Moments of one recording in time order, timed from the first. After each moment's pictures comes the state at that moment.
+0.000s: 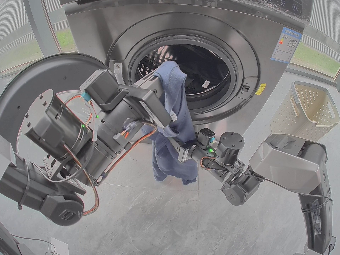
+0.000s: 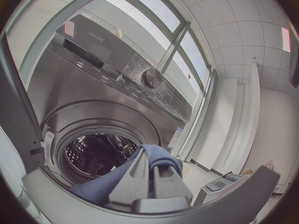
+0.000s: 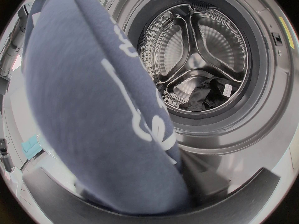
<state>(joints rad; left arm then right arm) -0.76 1.76 -0.76 -1.52 -0.01 -0.16 0.61 2.44 -1.13 -1.48 0.08 0.07</state>
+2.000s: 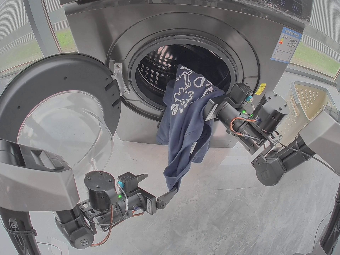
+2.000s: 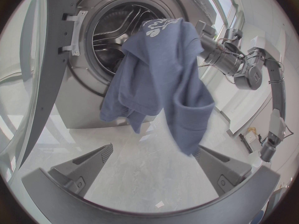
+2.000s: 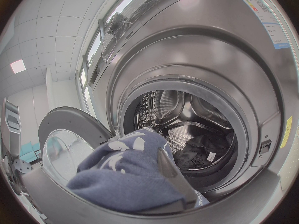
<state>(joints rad) -0.65 2.12 -0.35 -1.55 -0.04 -0.11 0.57 2.08 -1.03 -1.46 0.05 0.08</state>
